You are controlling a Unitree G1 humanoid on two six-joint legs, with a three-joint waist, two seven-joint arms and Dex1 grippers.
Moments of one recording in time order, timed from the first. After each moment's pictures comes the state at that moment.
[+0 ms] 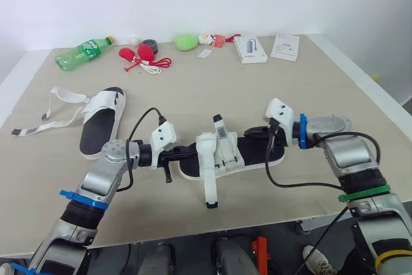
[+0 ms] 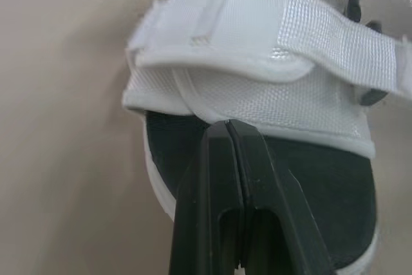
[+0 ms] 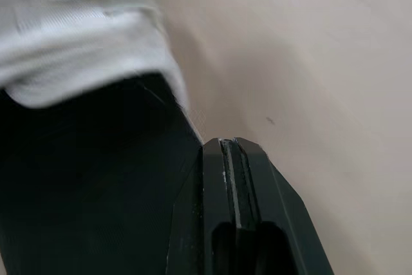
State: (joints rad) left arm -0.45 0.48 -0.20 0.01 -0.23 0.31 -1.04; right arm -0.67 -0.72 0.15 0.21 0.15 0.40 1.12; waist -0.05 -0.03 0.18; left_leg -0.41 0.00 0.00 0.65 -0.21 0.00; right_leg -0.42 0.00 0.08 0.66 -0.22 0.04
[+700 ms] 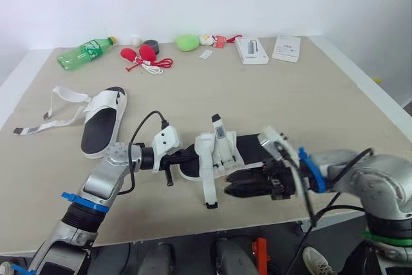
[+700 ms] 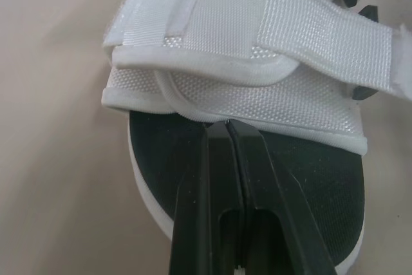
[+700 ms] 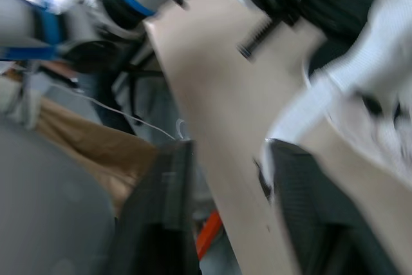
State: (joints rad) left arm -0.44 0.47 -0.23 0.01 -0.21 0.29 -1.03; right arm -0.44 -0.71 -0.04 -0.53 0.94 1.41 0.87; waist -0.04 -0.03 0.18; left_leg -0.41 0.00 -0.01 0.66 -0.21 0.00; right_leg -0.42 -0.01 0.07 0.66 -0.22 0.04
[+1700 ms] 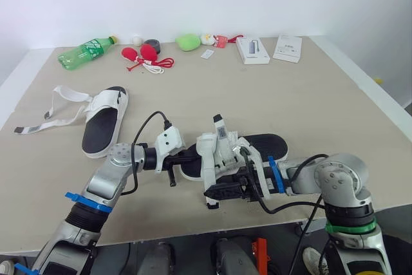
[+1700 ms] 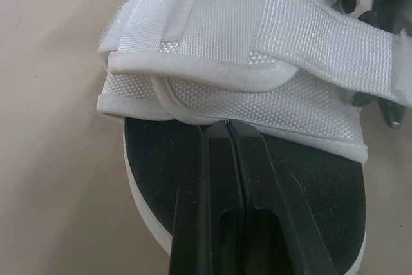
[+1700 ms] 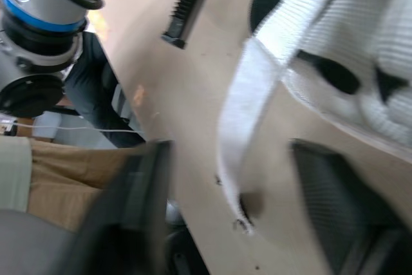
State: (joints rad) left arm -0.44 0.45 -0.23 0.01 -0.21 0.29 -1.03; right arm -0.49 -0.46 -0.01 -0.35 0.94 1.61 0.56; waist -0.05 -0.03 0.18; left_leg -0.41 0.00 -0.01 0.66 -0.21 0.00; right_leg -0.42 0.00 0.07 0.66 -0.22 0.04
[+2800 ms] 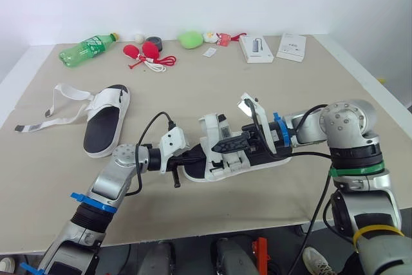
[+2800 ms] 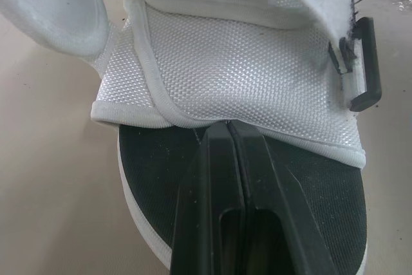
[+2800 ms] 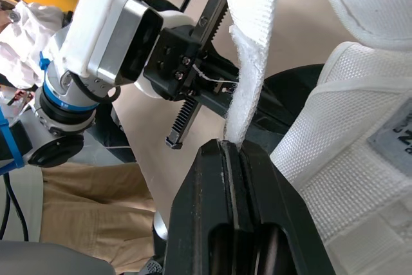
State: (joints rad) left arm -0.44 0.42 -0.24 0.02 -0.20 0.27 -1.03; right arm -0.92 -0.56 0.08 0.07 0.99 1.62 0.63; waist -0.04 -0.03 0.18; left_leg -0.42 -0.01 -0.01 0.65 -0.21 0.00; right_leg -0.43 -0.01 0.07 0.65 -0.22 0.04
